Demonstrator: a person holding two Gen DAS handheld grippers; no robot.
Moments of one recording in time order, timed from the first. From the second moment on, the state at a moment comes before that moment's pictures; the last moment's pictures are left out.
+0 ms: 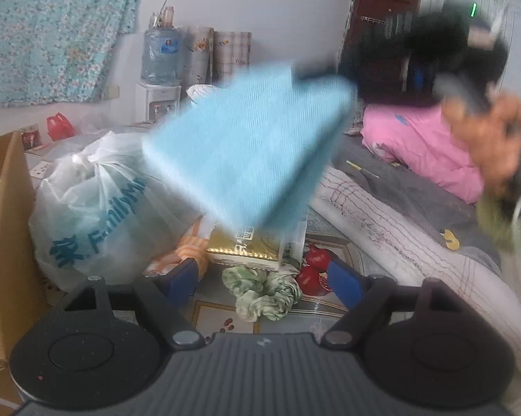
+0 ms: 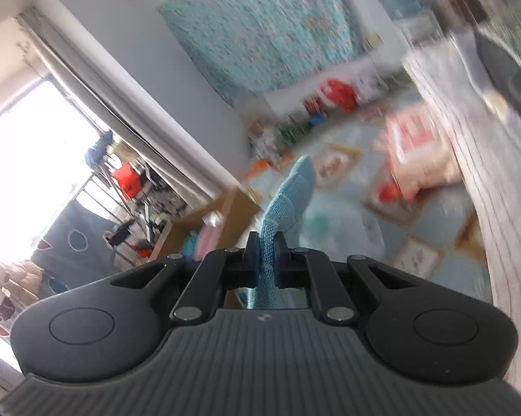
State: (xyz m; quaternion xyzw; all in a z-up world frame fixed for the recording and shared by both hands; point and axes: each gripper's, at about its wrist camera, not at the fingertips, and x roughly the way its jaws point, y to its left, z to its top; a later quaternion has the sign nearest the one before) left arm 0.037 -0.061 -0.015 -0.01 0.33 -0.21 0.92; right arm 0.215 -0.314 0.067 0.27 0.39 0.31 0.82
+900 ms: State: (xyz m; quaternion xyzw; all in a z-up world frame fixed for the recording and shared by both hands) left arm 0.094 -0.096 -0.060 -0.01 0.37 -0.26 0.89; right arm 0.222 -0.258 -0.005 0.21 0.50 0.38 0.75
